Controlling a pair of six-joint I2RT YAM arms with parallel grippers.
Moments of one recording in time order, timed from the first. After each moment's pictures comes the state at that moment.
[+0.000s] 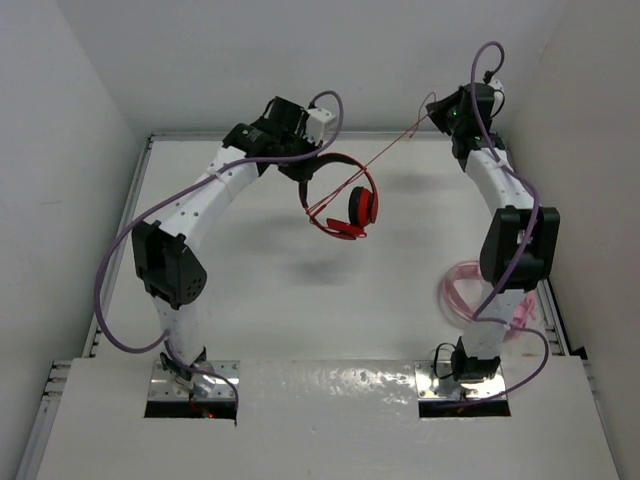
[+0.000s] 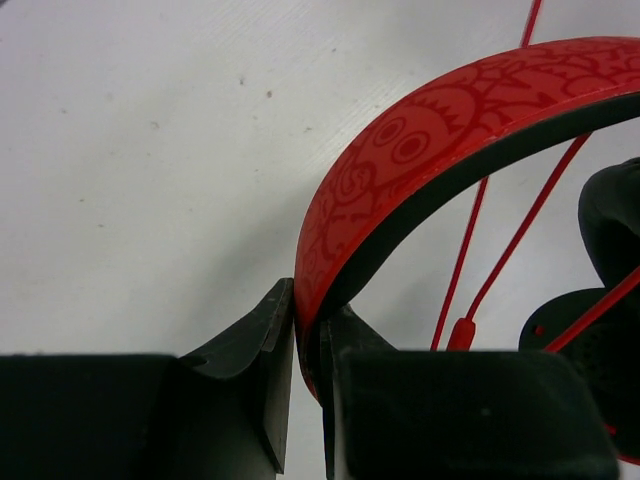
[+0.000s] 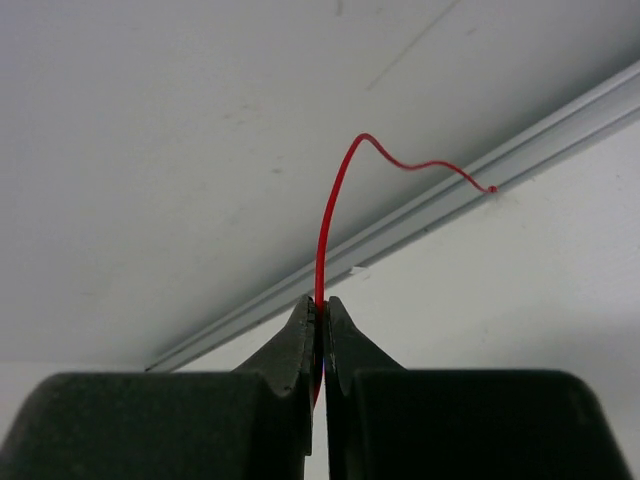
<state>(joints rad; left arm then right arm) -0.49 1.88 1.97 -0.90 0.18 0.08 -0.02 1.98 1.66 0.04 -0.01 0.78</state>
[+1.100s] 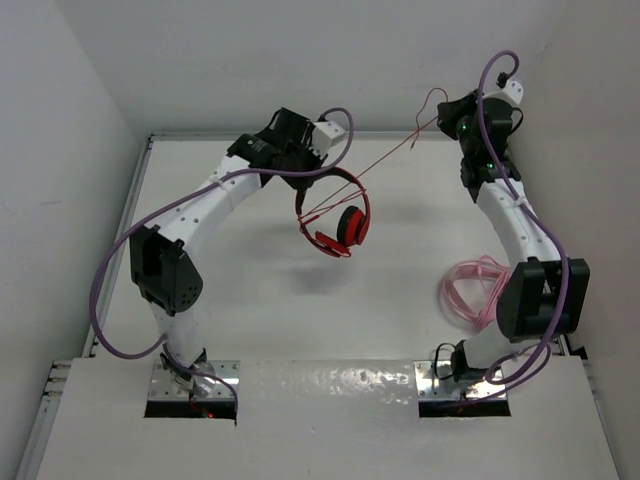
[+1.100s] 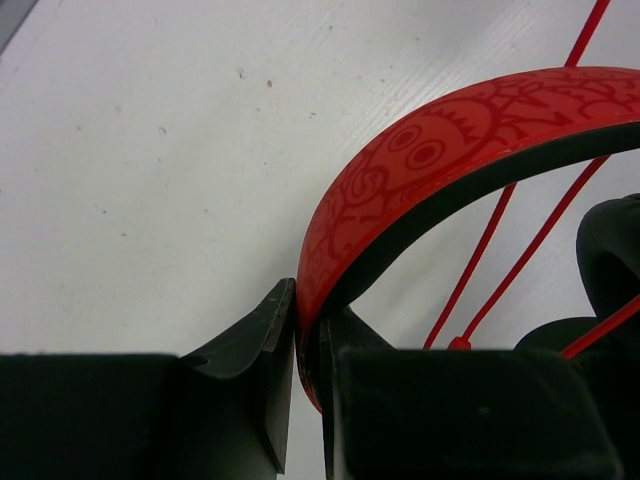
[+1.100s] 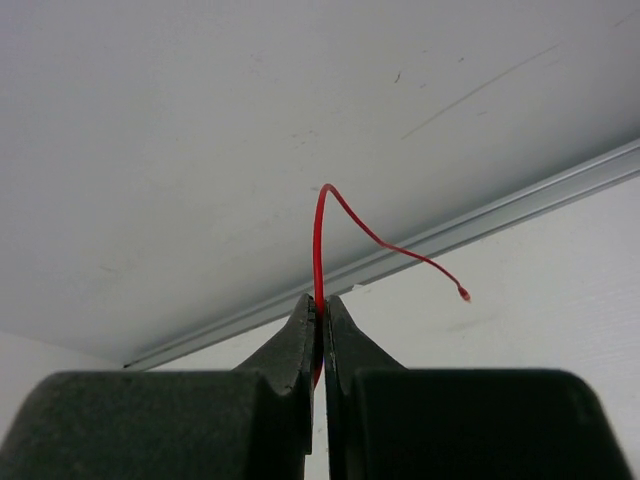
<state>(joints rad) -0.53 1.84 1.84 -0.84 0.10 0.24 0.03 1.57 1.32 0.18 0.06 0.63</state>
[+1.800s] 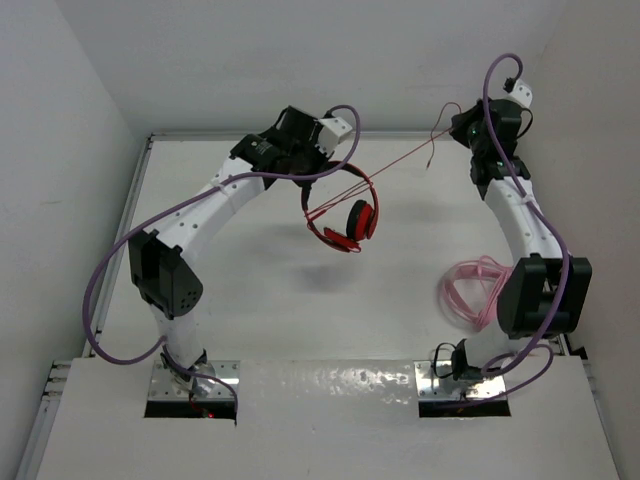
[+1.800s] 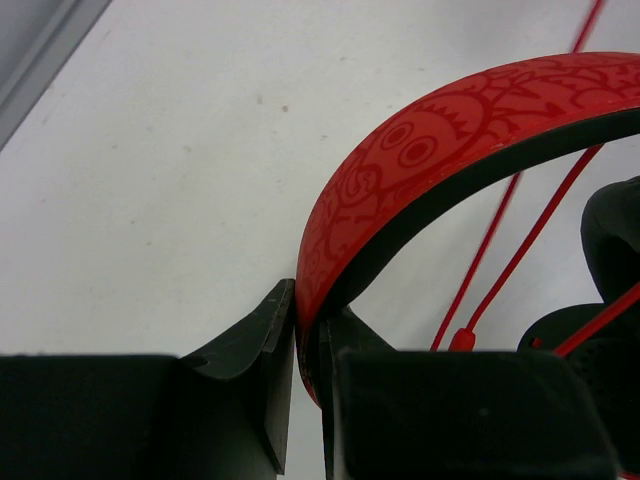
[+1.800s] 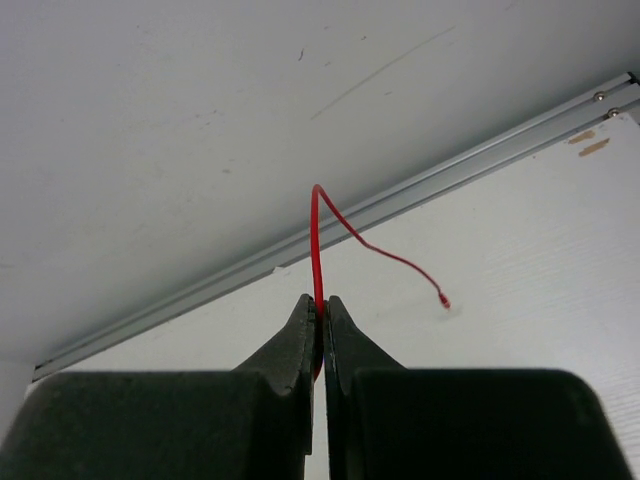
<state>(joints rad) -0.58 1.81 1.89 -0.85 0.06 0.23 -0.04 1.60 1.36 0.05 0.07 0.54</state>
